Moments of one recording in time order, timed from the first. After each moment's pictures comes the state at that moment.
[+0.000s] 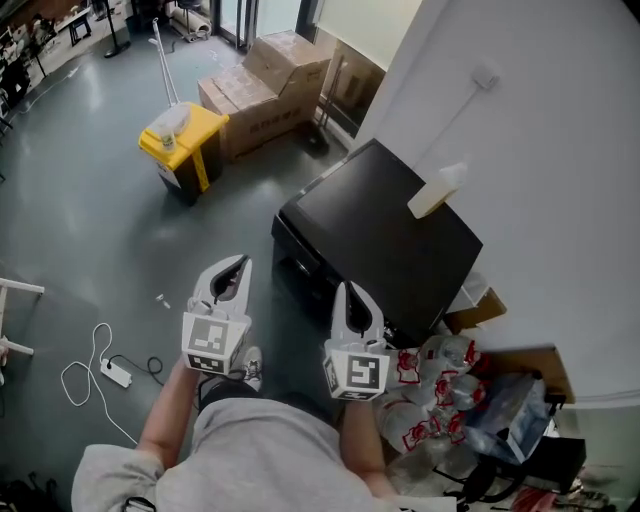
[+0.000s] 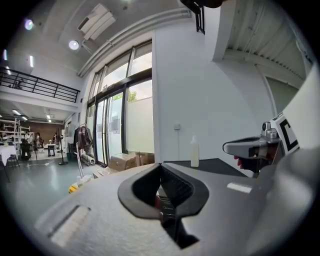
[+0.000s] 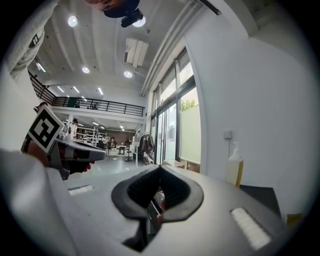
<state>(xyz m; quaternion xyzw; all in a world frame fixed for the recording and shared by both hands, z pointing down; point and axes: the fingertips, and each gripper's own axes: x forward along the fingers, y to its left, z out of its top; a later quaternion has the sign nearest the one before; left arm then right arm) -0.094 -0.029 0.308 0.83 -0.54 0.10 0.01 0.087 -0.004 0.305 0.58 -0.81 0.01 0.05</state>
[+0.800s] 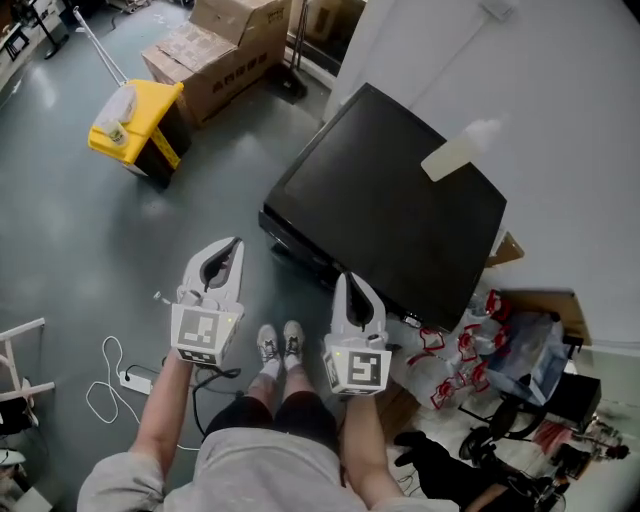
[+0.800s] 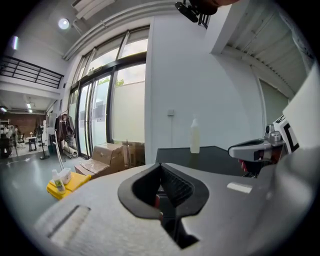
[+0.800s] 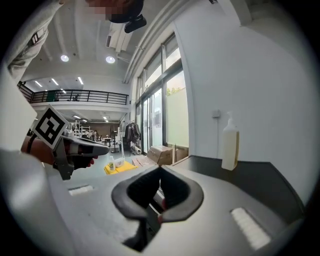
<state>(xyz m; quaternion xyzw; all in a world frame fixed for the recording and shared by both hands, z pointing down) -0.094 -0.159 0.404 0.88 -0.46 0.13 0.04 0.085 -0.088 0.411 0.65 -0.75 0.07 0.08</state>
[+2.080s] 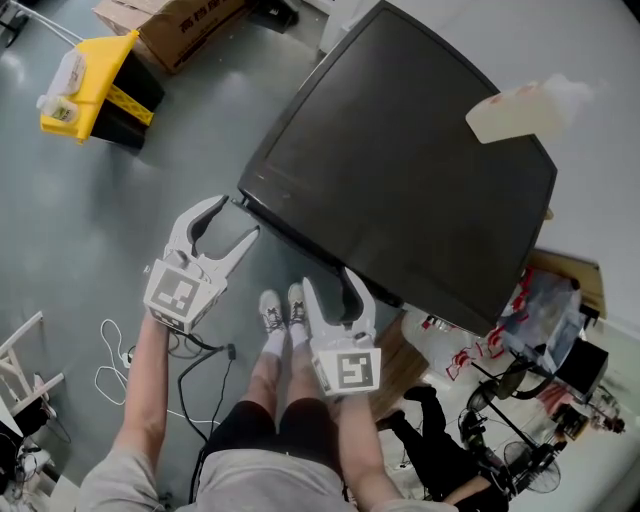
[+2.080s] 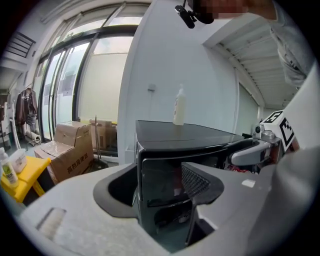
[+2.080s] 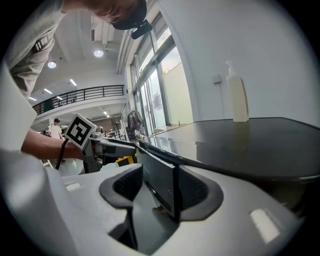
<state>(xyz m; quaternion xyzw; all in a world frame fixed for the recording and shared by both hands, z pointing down) -0.050 -0.221 0.584 0.94 -0.28 0.19 0.09 0.063 -0.110 0.575 0.61 -0.77 0.18 0.10</state>
